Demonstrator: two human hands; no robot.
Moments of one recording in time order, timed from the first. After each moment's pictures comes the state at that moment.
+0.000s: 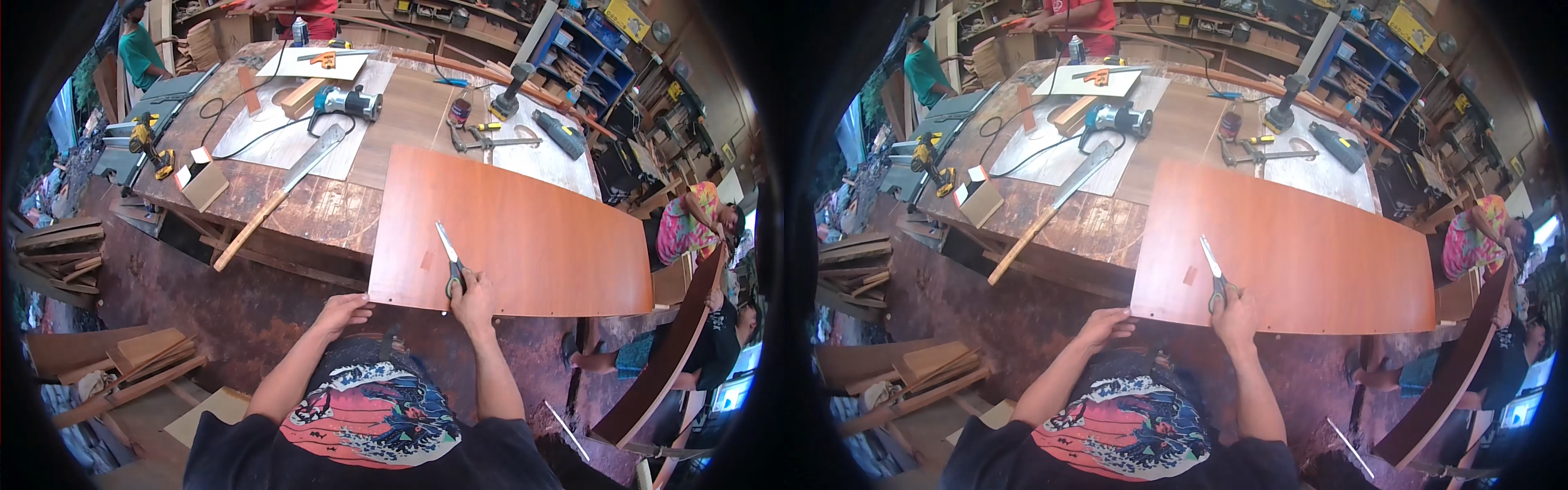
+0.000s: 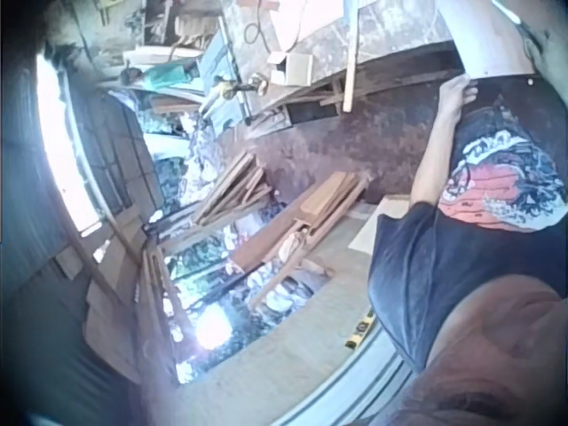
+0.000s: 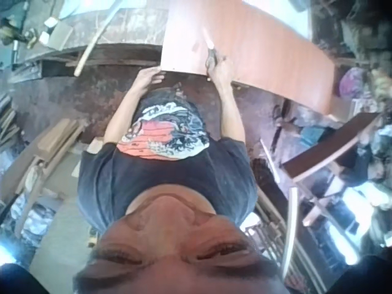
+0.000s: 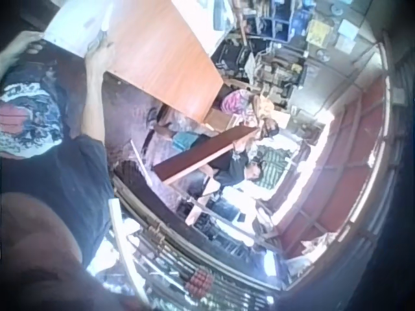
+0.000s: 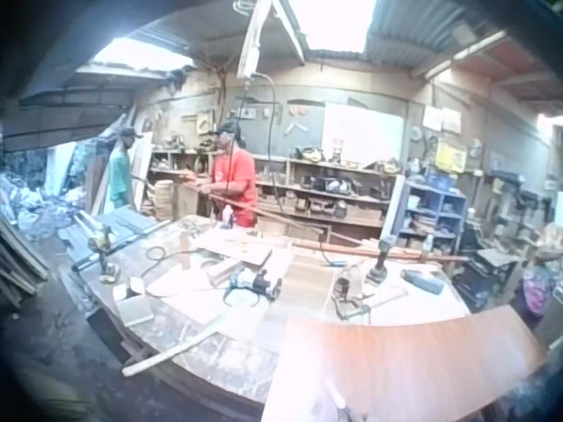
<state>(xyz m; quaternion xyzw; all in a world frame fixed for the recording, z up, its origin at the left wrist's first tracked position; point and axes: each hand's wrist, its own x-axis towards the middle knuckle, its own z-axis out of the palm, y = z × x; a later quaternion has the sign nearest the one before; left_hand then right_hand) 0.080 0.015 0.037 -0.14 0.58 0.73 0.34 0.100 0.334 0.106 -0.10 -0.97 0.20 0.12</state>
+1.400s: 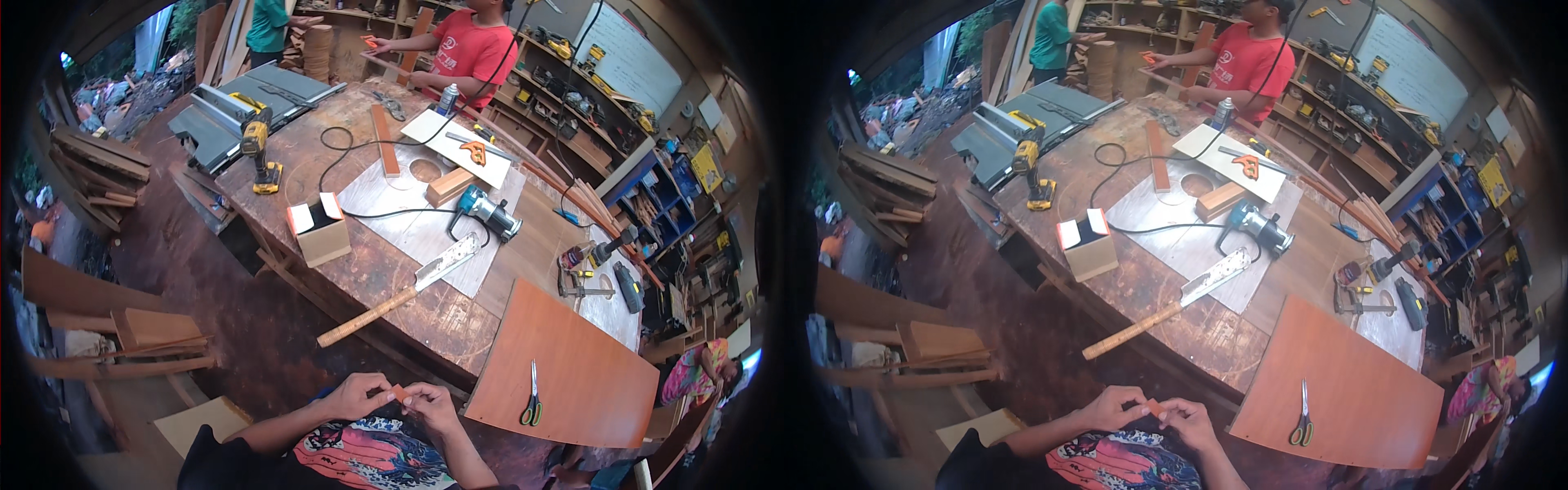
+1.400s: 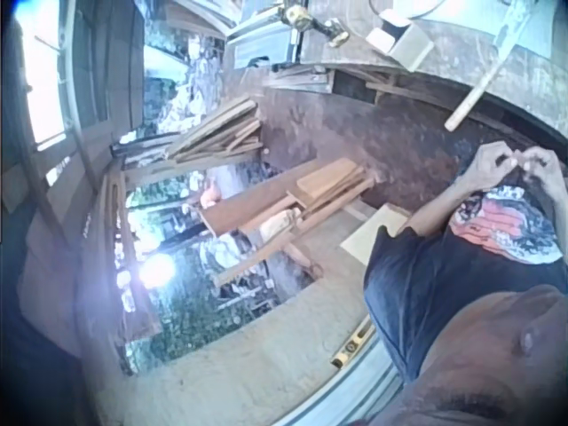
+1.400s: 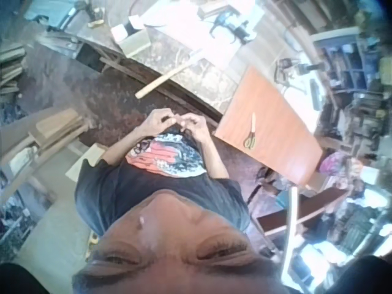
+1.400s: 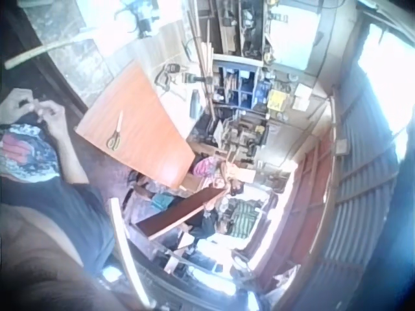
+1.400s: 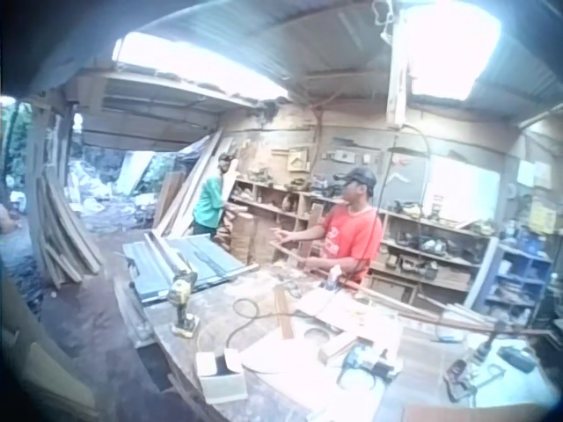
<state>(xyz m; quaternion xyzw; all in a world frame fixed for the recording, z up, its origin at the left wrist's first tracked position) 0.051 -0.202 0.150 0.18 0.75 0.64 0.08 0.042 0.038 0.144 -0.03 -0.57 0.76 -0.31</state>
